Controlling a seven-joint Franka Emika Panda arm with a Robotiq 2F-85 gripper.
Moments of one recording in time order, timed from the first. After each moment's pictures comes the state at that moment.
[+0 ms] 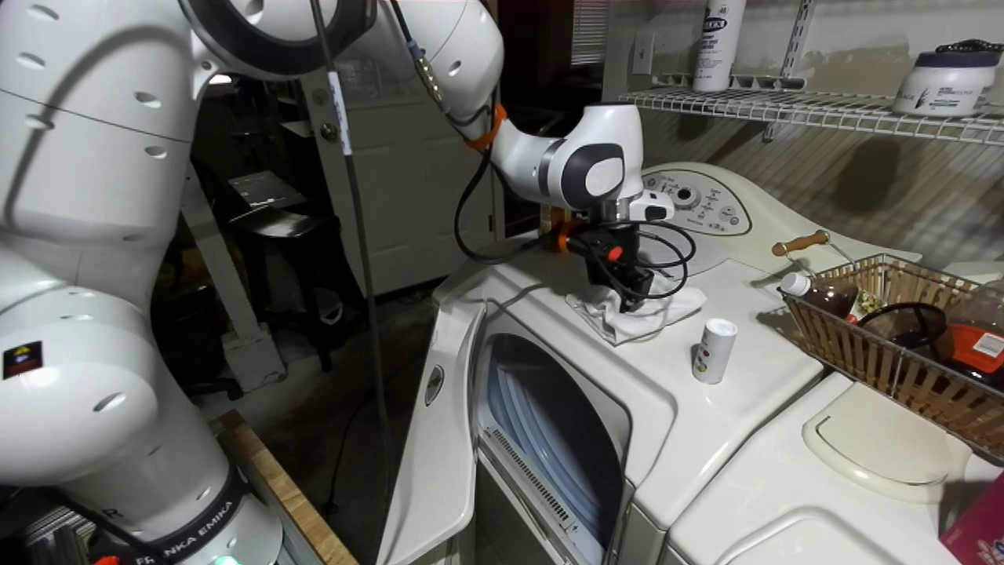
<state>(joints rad) -0.12 0.49 -0.16 -1.82 -0.06 2.43 0.06</state>
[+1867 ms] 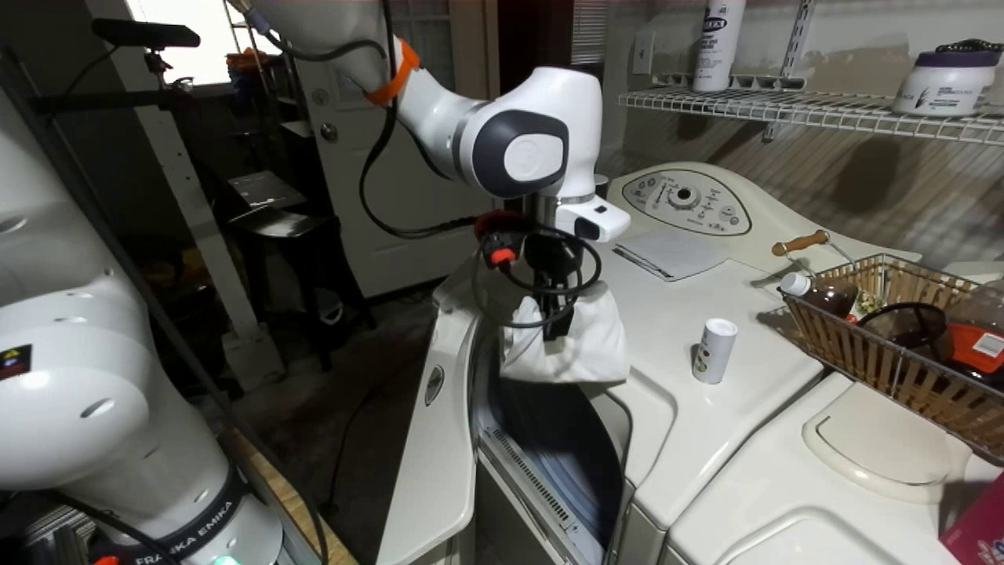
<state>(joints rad) -0.16 -0.01 -0.20 -2.36 -0.08 2.29 0.43</state>
